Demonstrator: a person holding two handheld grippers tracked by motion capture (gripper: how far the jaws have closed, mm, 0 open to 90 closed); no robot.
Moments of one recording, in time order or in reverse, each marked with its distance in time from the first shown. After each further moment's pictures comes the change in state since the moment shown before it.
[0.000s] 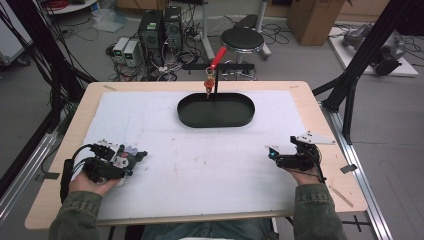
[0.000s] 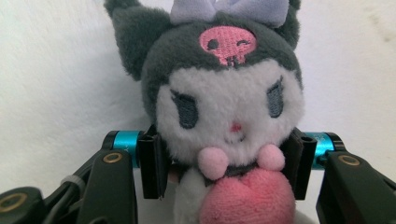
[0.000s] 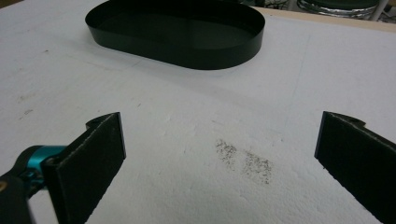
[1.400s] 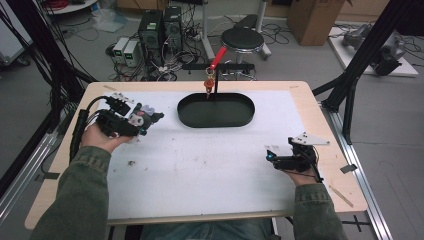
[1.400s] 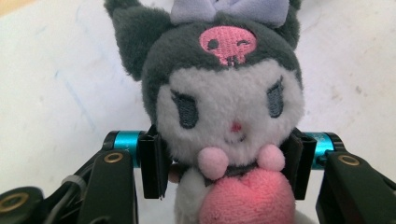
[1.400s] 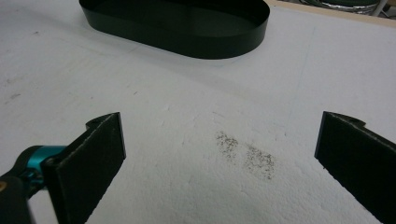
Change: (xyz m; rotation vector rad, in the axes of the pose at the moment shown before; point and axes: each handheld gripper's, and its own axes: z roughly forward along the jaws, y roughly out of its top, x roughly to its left) left arm -0.016 0.130 -0.022 -0.067 -0.038 0.172; right arm 0.004 -0.005 0.007 0.036 -0.007 -0.033
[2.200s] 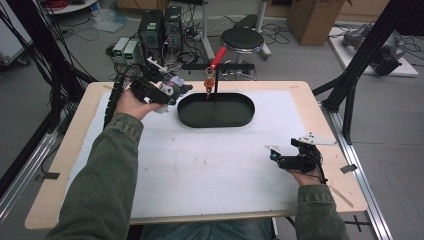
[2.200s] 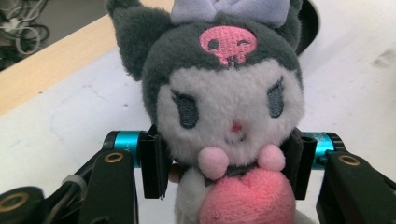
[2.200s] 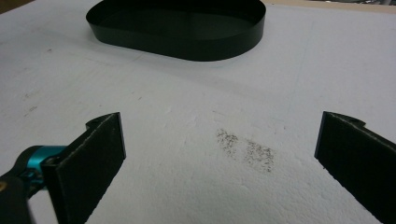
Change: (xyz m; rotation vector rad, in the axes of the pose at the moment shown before) left arm -0.018 0.103 0.026 -0.038 -0.034 0.047; right arm -0.011 -0.003 -0.007 -0.023 0.035 0.077
